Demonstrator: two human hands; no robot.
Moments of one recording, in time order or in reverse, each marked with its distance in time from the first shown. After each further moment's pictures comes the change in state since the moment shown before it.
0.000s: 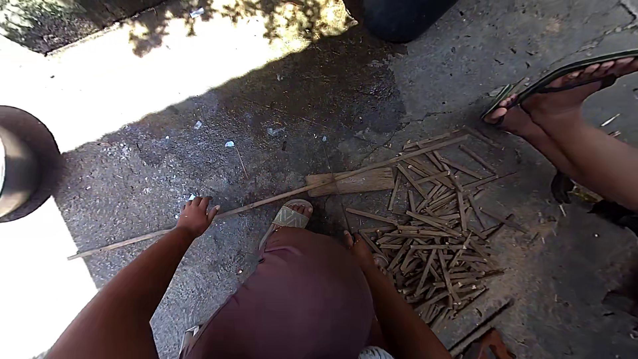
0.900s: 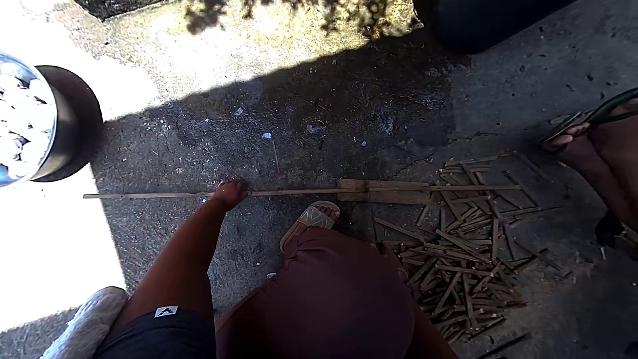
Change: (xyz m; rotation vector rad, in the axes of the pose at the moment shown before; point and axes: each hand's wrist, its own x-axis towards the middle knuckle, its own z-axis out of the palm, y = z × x) left_hand 0.053 -0.021 0.012 -0.003 -0.109 0.106; right_hand 0.000 0.010 0.016 -0.048 0.130 0.068
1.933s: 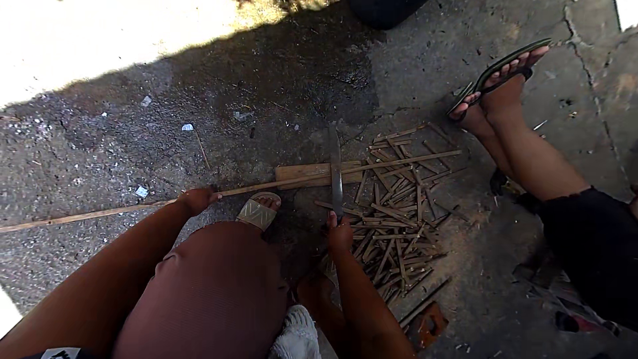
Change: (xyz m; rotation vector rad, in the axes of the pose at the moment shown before) left_hand 0.021 0.122 0.005 0.012 -0.252 0.092; right_hand 0.051 0.012 -0.029 0.159 0.223 0.083
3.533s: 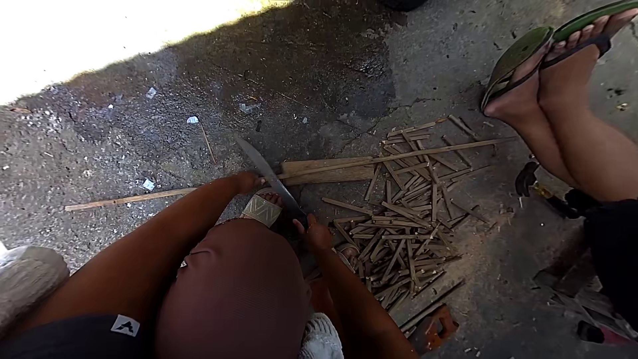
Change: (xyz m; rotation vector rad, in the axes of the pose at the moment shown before) left_hand 0.055 0.097 -0.025 -0.052 -0.168 0.191; right_hand -0.044 -0.039 0.033 -0.349 -0.346 -0.404
